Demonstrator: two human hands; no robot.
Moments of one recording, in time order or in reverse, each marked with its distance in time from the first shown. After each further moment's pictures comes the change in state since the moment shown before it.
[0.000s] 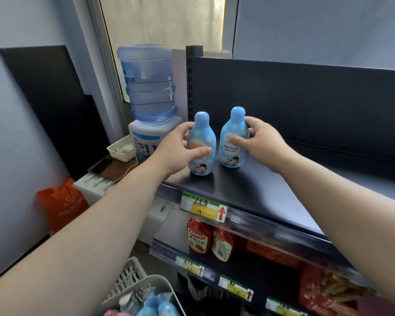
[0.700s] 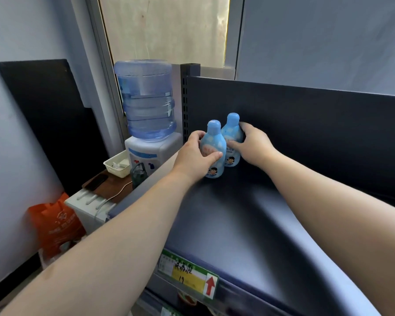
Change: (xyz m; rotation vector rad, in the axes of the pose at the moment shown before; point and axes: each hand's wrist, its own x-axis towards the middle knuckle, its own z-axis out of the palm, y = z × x) left_hand 0.113 -0.013 0.046 0.195 0.221 0.017; right_hand 0.130 0.029 -0.004 -0.262 0.007 -0.006
